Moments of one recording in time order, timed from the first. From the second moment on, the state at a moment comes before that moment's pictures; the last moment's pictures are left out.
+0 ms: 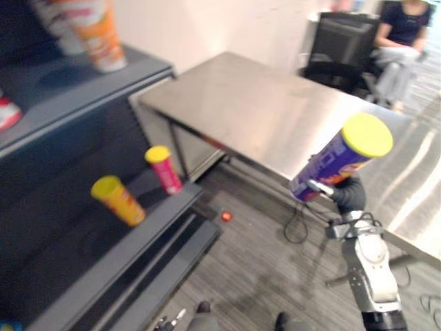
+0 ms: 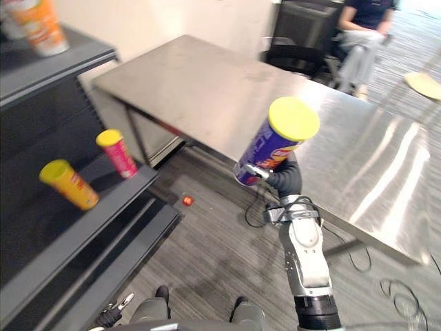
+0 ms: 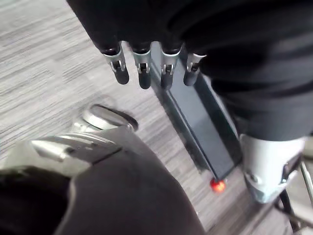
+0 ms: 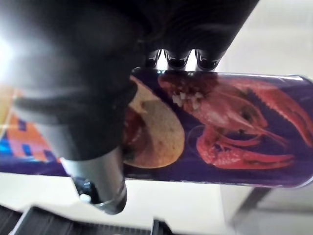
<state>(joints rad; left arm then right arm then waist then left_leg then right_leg) 0.17 0.09 0.31 1.03 -0.15 -0.08 -0.03 -0.06 -0.19 0.01 -0.23 0.29 -0.15 0.07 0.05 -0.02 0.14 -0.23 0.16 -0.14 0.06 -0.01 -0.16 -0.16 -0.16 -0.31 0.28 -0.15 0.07</state>
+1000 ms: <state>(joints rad) 0.19 0.08 0.45 1.04 -0.15 -0.08 -0.01 -0.04 -0.13 -0.23 -0.17 0.24 -0.15 -0.03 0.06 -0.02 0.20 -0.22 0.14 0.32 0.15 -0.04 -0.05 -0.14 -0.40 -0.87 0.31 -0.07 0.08</state>
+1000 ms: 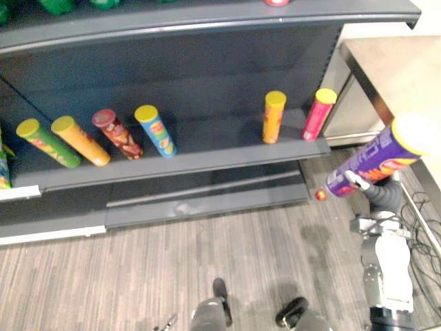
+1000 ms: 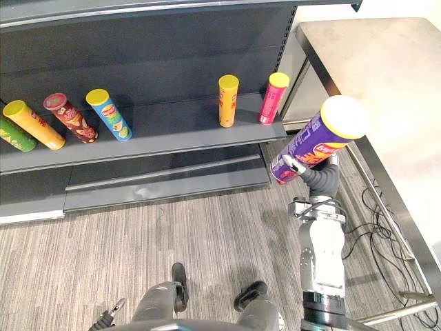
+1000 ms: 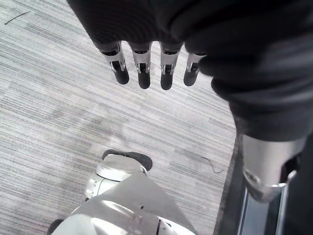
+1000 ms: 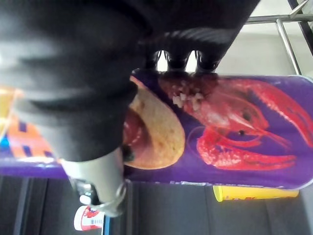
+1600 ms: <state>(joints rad) 0.19 0.08 0.41 1.00 -0.18 -0.08 -0.04 -0.05 -0.14 -0.07 -0.10 0.20 -0.14 0.01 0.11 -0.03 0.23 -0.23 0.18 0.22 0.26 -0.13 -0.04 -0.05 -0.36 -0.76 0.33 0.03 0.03</state>
